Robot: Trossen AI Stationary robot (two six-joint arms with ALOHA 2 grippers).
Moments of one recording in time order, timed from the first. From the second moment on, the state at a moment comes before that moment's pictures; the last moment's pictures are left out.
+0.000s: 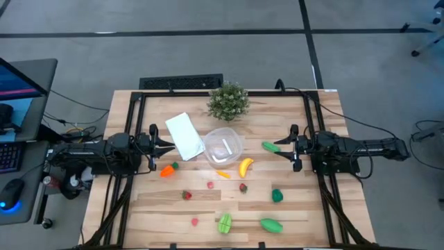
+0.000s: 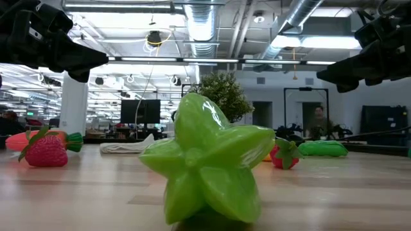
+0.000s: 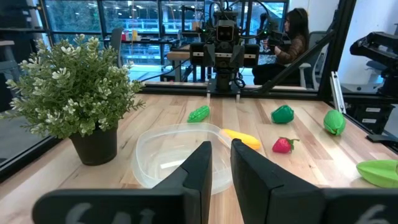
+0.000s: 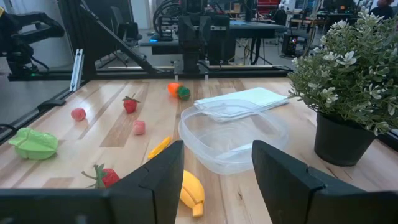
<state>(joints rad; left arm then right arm) 0.02 0.06 0.01 0.04 -0.06 -0.03 -0.01 0.14 0.00 0.01 0.00 -0.03</state>
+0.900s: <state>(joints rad) 0.02 0.06 0.01 0.04 -0.07 -0.12 -0.01 0.14 0.00 0.05 0.00 0.10</state>
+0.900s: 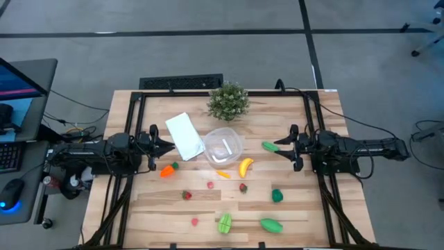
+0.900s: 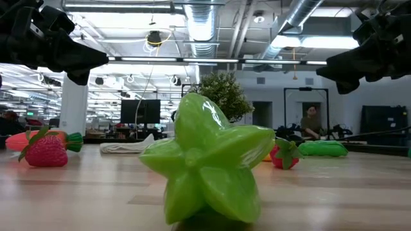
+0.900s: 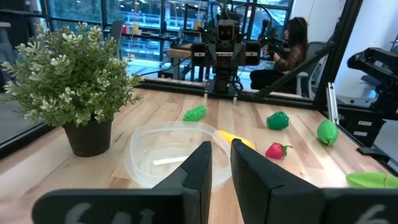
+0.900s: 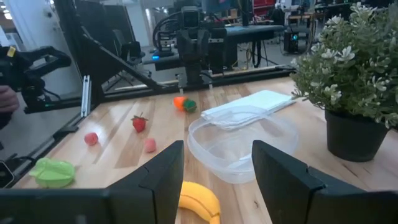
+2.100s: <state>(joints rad) 0.02 0.06 0.01 0.07 -0.09 0.09 -0.02 0.14 0.12 0.19 0.01 -0.05</state>
